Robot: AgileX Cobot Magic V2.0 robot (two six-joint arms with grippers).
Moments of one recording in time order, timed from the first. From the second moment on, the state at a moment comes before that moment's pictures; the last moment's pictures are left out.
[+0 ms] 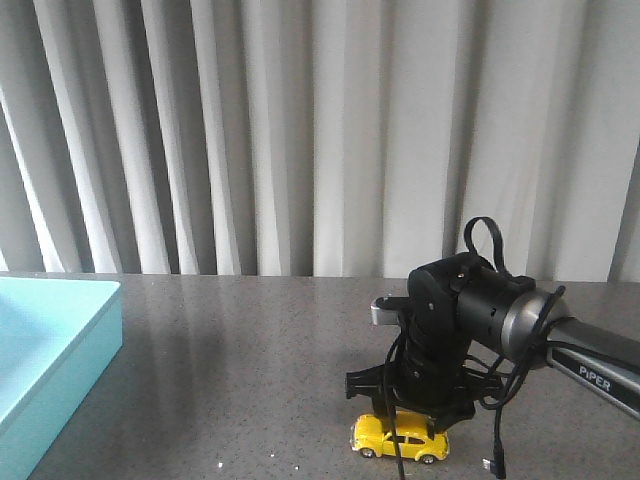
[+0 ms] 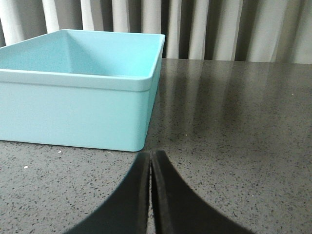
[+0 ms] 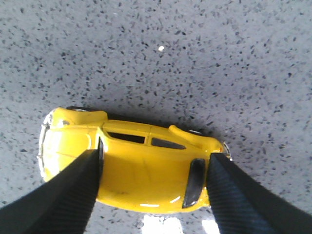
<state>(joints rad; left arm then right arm) 0.10 -0.01 0.02 -0.16 0.20 0.05 0.39 2.09 -1.78 -0.11 1.11 0.42</state>
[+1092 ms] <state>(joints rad) 0.10 -0.01 0.02 -0.16 0.20 0.05 0.19 1.98 -1.56 -0.27 1.09 0.29</state>
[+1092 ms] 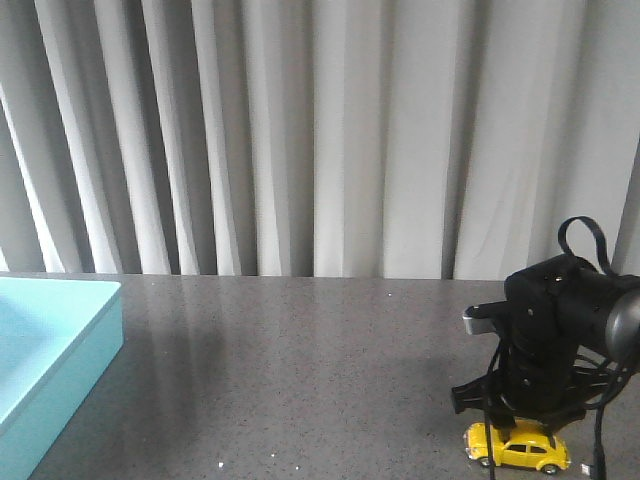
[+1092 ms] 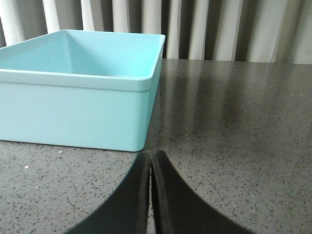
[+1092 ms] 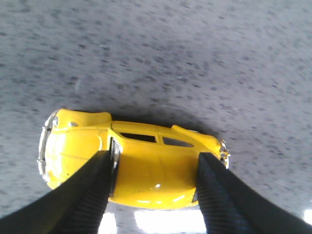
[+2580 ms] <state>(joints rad) 0.10 -0.01 0.02 -0.16 0.20 0.05 0.00 1.39 -1.71 0.26 0.92 -0.20</state>
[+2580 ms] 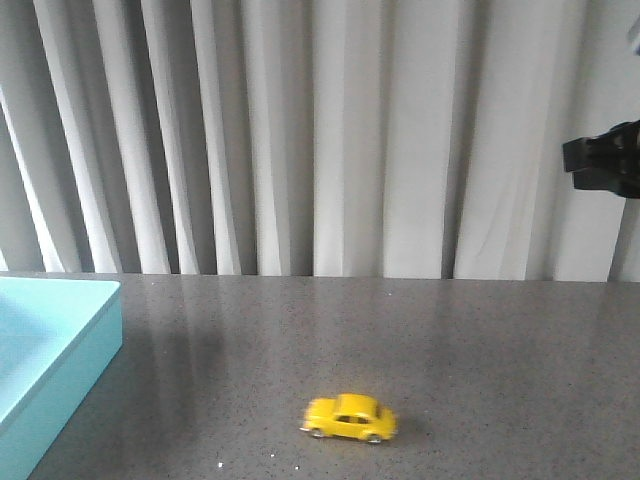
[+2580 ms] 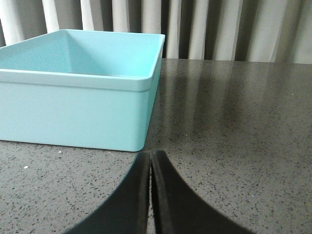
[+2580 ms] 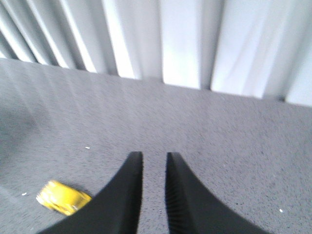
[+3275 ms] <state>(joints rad) 0.10 -0.01 0.02 -0.16 0.20 0.05 0.00 0.70 -0.61 0.32 0.44 -0.30</state>
